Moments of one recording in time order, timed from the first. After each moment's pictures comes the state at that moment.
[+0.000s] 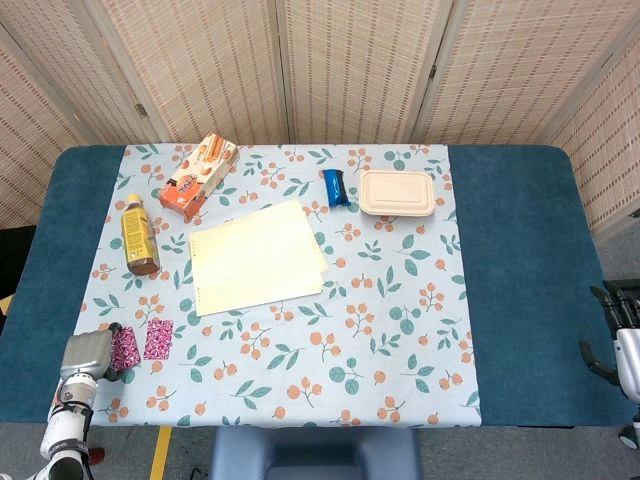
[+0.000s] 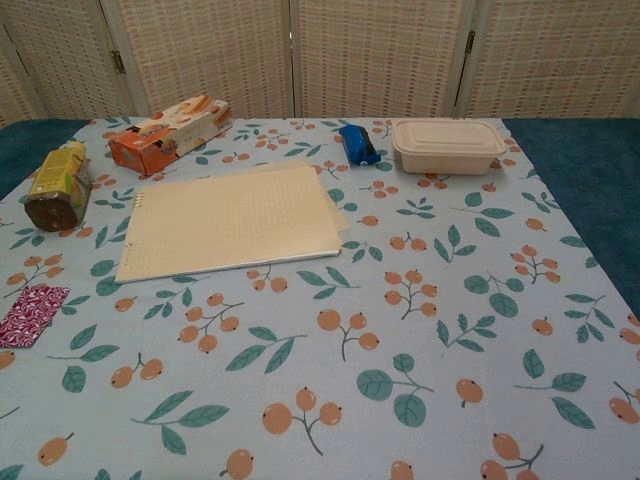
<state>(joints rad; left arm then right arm) -0.51 -1.30 0.02 -1.70 0.58 1.15 0.67 0.02 -1.08 0.08 -1.53 -1.45 1.49 0.05</state>
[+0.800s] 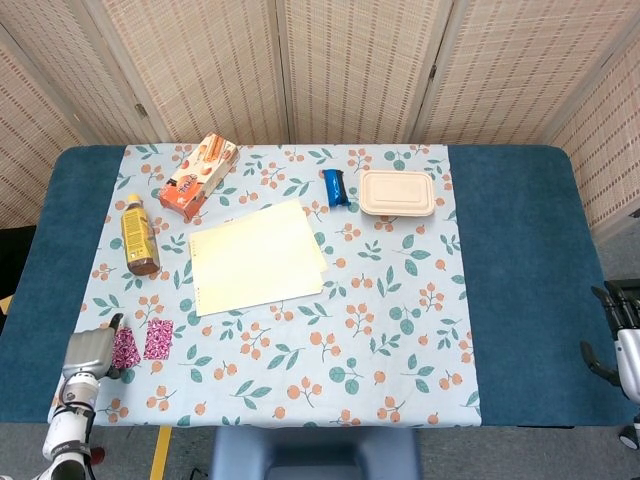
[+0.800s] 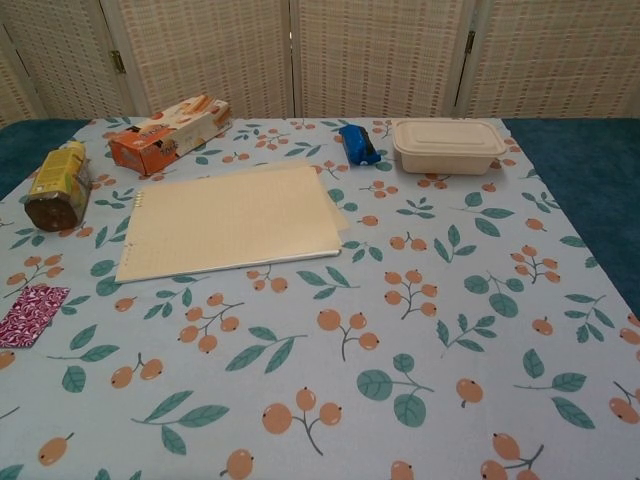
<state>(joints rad) -0.50 -1.31 0.02 -1.71 0.64 1.18 0.68 0.02 -1.08 0.08 -1.54 -1.45 1.49 0.05</state>
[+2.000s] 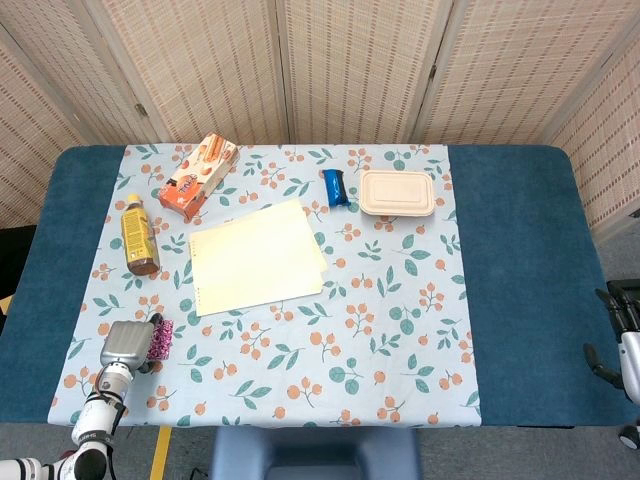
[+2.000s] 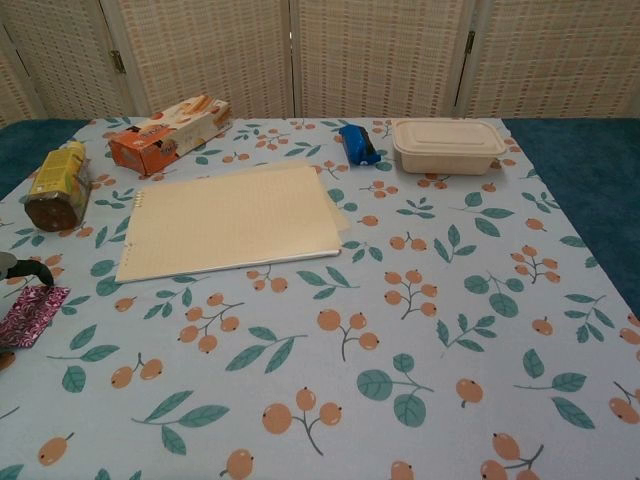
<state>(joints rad) -0.59 -1.39 0.04 -1.68 0.66 1.12 0.80 0.00 -1.08 0.08 -1.54 -1.44 1.50 0.05</state>
